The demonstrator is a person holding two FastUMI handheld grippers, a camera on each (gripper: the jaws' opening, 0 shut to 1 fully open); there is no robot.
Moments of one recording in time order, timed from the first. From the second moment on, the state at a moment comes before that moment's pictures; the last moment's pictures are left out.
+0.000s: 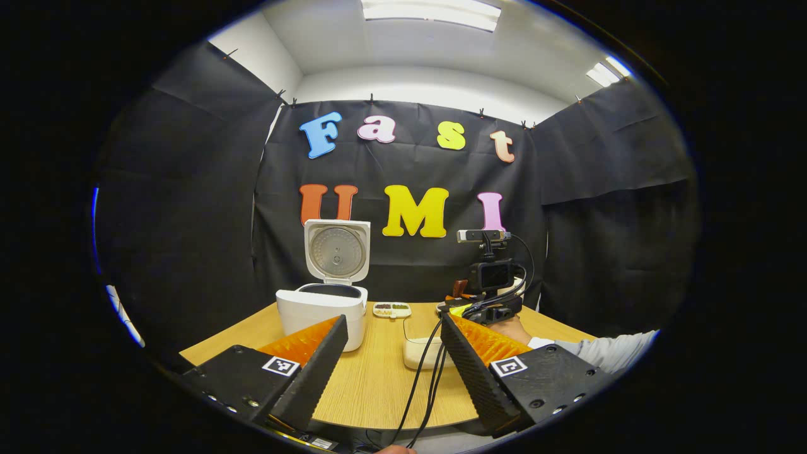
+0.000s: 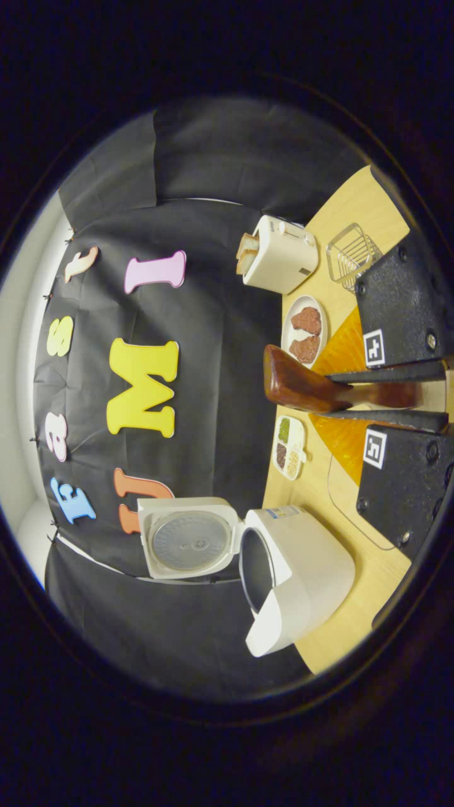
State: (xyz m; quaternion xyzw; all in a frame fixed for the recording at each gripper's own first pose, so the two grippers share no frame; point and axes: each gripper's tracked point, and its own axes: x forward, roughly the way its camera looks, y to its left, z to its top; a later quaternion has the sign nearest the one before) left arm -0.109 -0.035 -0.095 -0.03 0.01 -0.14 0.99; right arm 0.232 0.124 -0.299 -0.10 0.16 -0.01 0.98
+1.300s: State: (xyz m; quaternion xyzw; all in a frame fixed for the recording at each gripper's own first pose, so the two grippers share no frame) left arm -0.101 -0.026 -0.104 -0.04 0.02 -0.13 0.99; right arm 0.204 0.156 -0.342 0.24 0.31 0.03 0.92
